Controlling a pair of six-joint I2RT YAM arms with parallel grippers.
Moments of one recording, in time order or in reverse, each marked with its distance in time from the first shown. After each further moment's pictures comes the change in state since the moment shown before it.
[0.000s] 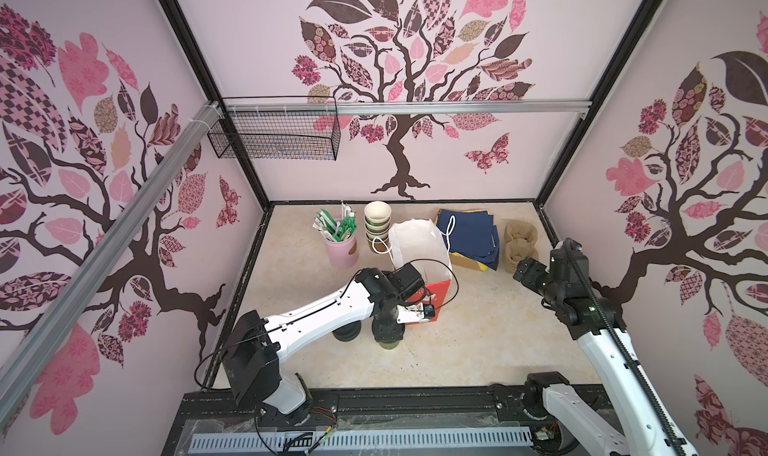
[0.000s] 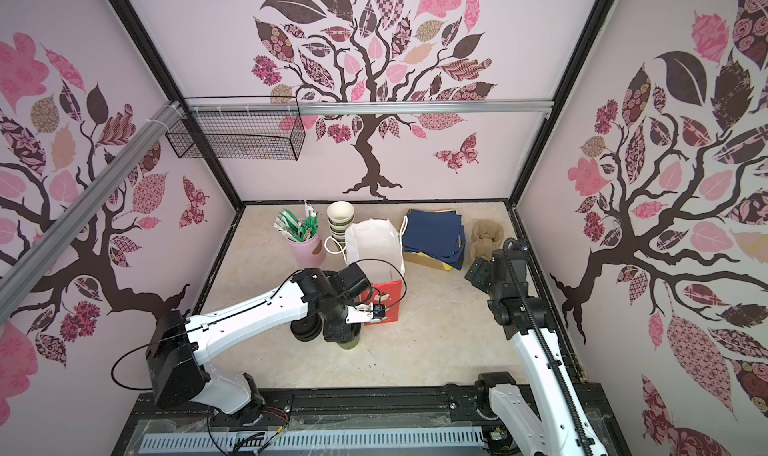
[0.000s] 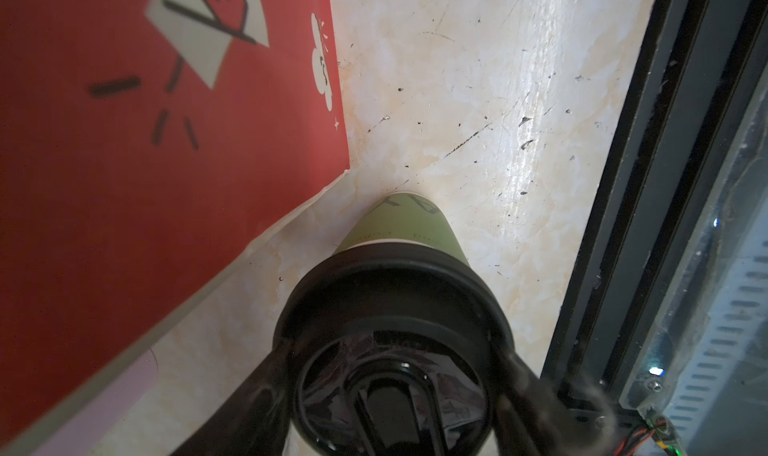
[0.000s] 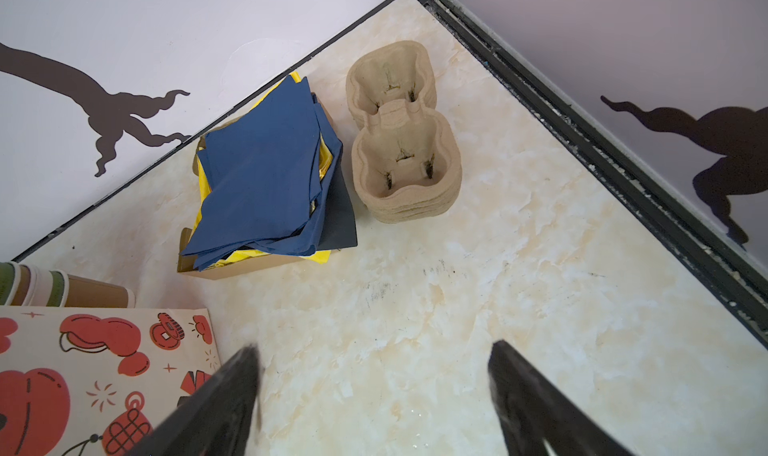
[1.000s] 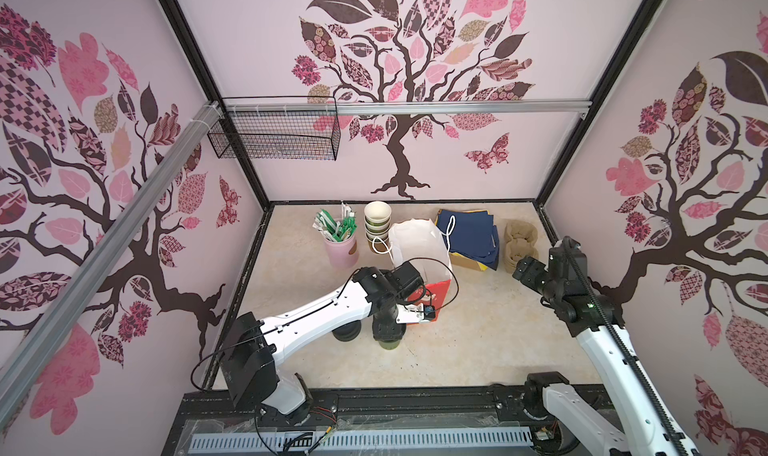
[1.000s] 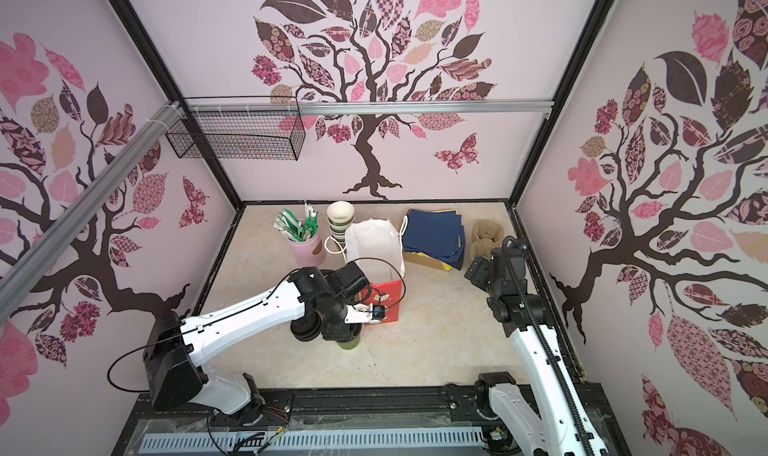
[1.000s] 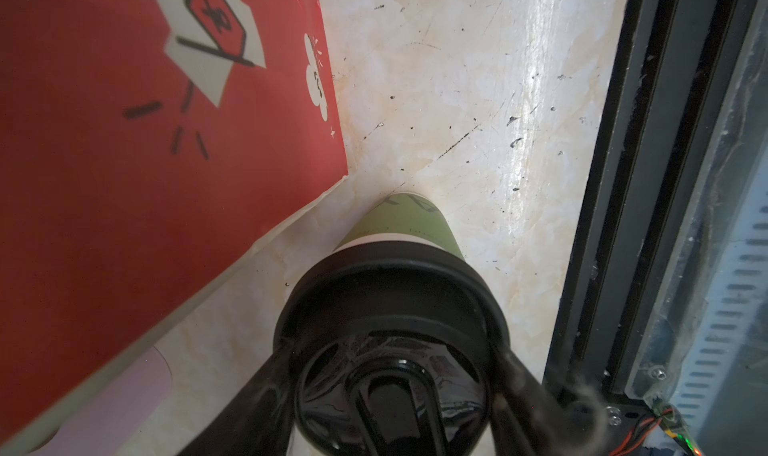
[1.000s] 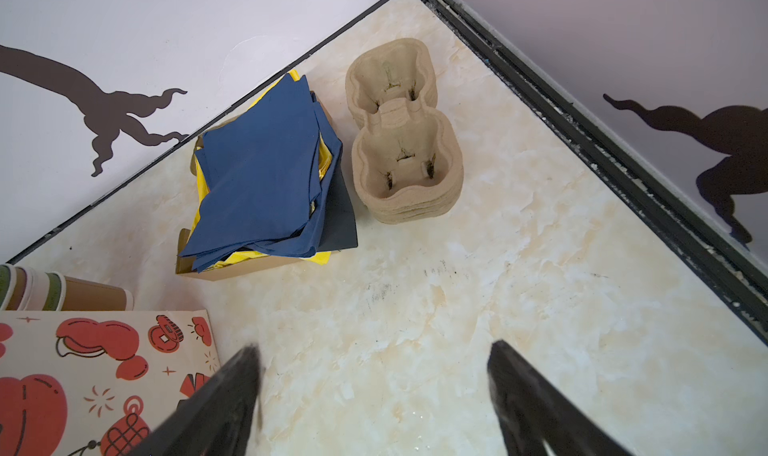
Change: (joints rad) left arm 0.001 -0.018 0.015 -0.008 0.024 0.049; right arm 0.000 0.024 0.014 0.007 0.000 0.003
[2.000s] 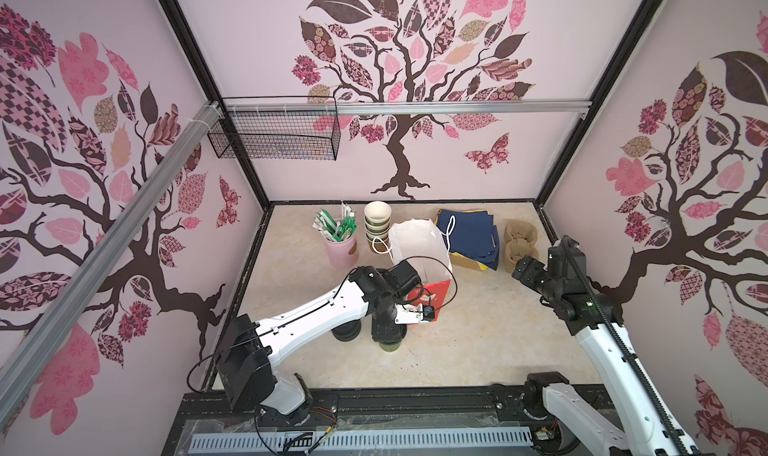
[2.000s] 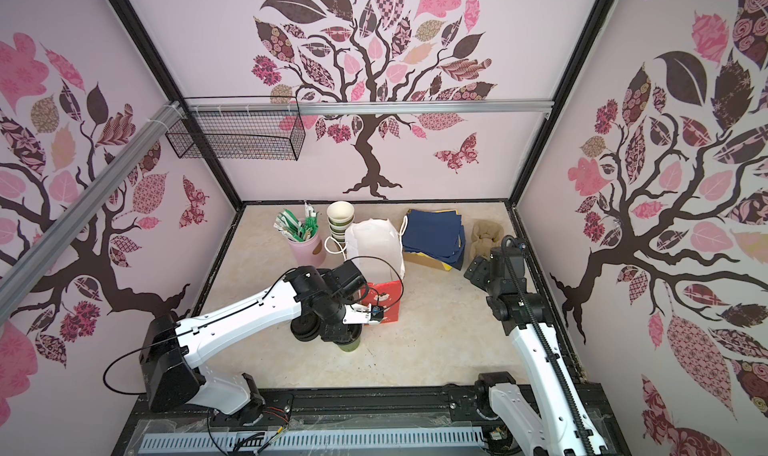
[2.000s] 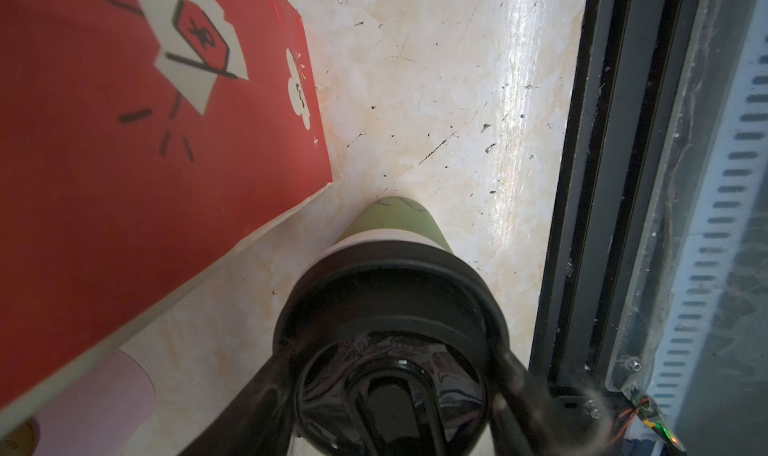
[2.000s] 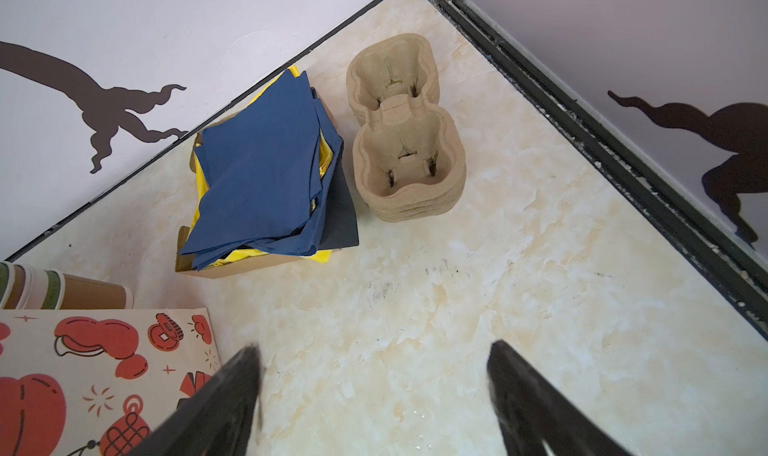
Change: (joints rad) left arm 0.011 -0.014 0.001 -0.015 0.060 0.023; right arm 0.000 0.013 0.003 0.001 -0.006 0.000
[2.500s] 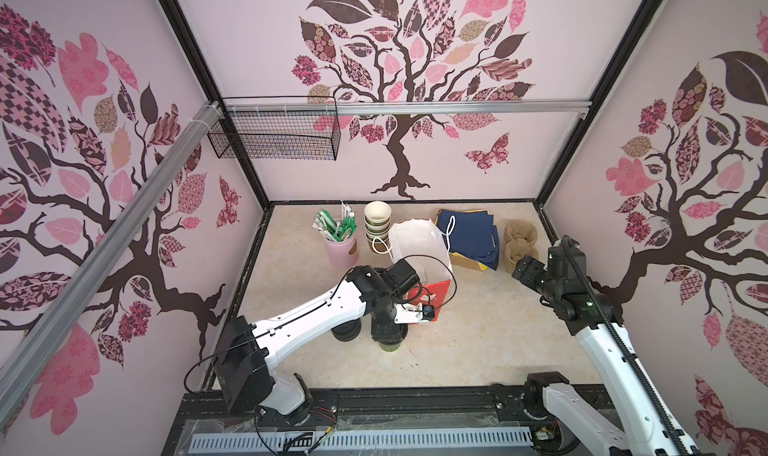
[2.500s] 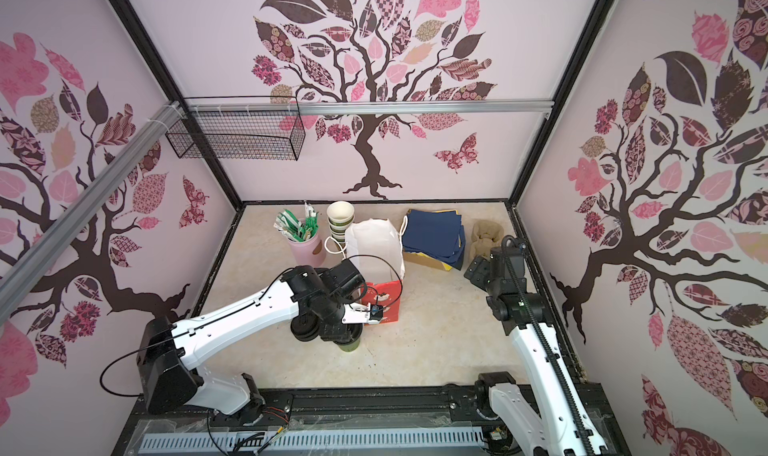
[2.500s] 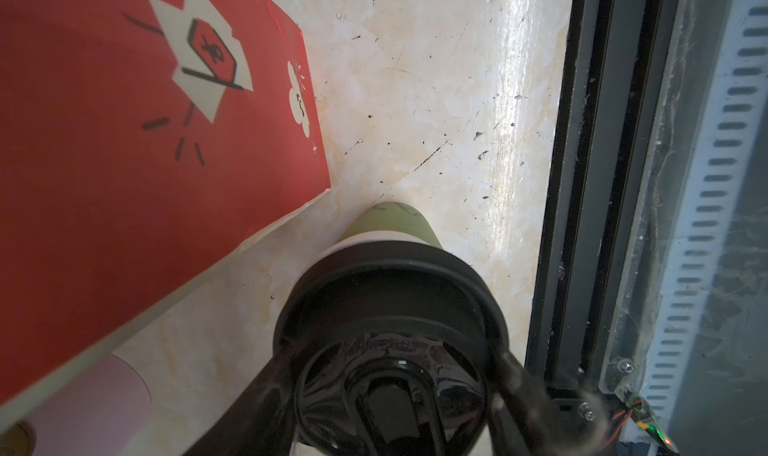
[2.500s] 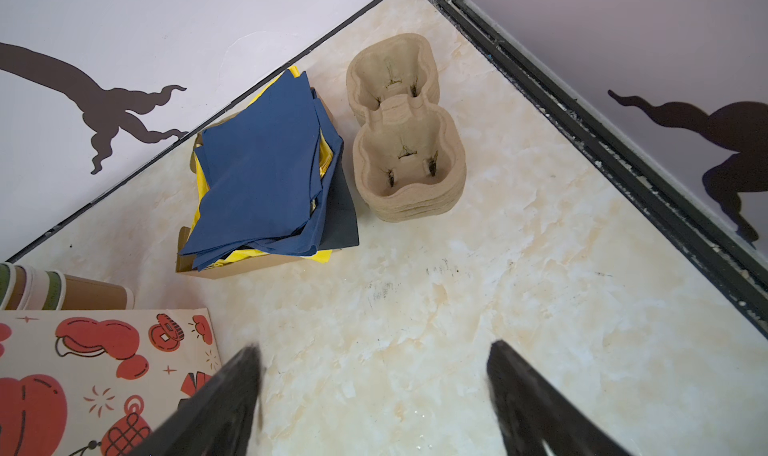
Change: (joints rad) left arm 0.005 -0.018 0.000 0.001 0.014 0.005; right arm 0.000 0.000 0.000 0.000 0.000 0.002
